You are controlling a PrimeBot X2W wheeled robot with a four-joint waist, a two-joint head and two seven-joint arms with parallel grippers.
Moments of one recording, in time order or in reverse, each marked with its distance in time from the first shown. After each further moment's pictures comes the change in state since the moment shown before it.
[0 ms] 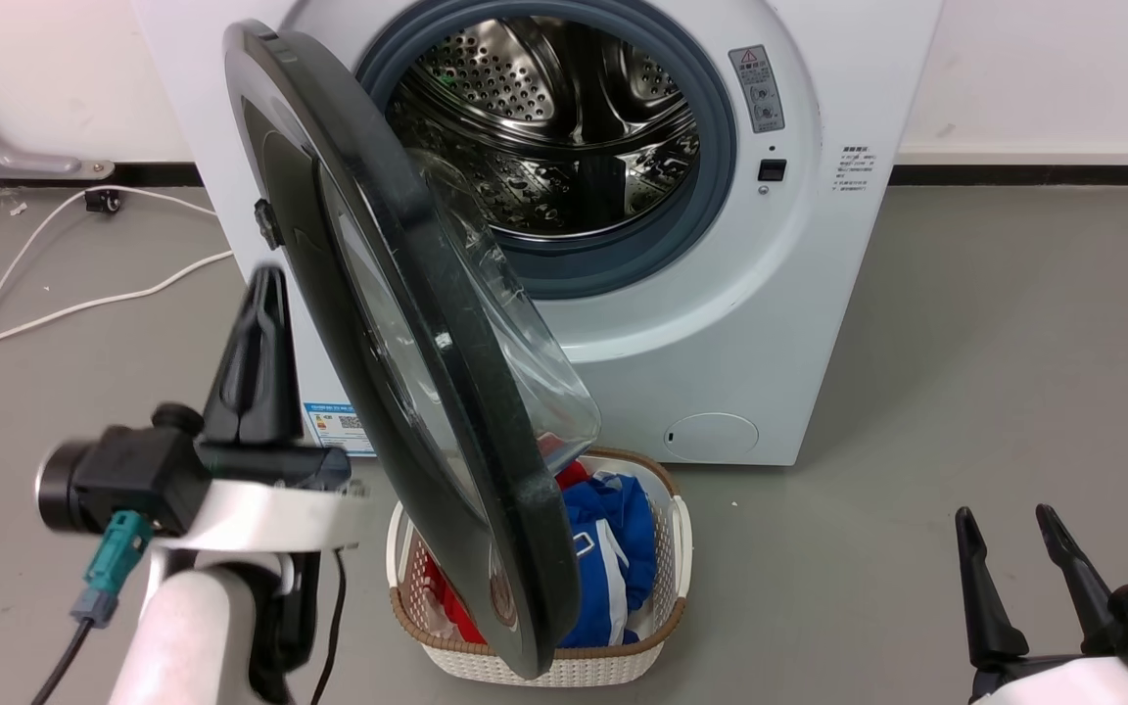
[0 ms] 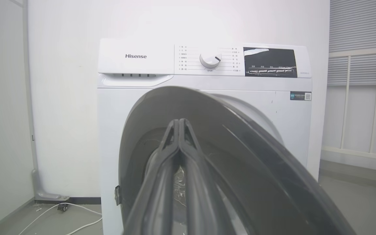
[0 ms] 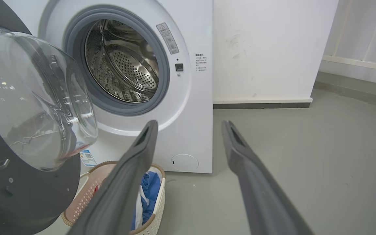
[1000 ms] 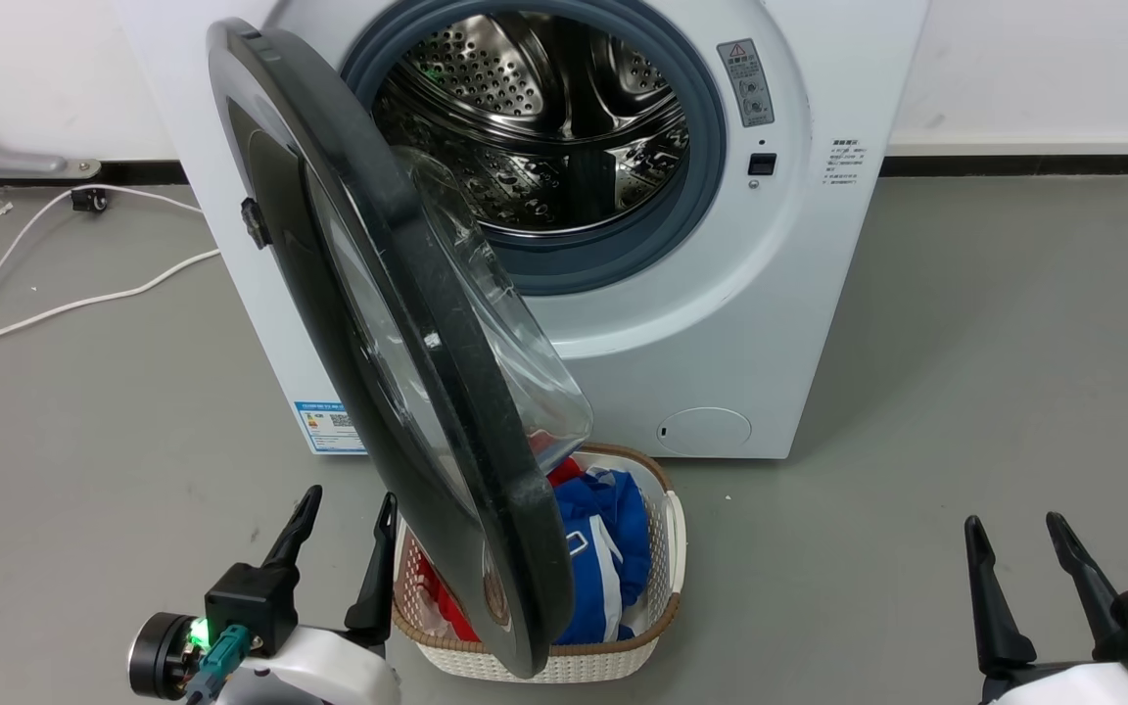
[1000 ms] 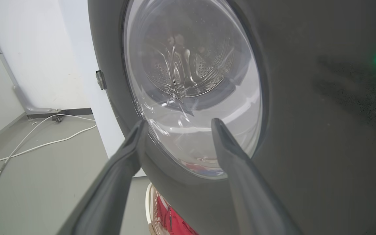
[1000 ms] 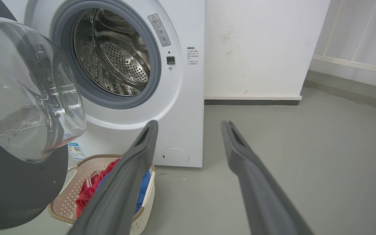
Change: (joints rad) left arm 0.163 -0.002 -0.045 0.255 0.031 -0.072 -0.002; right arm 0.005 -0.005 -0.018 0.016 -0.038 0.000 -0.006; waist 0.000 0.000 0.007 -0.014
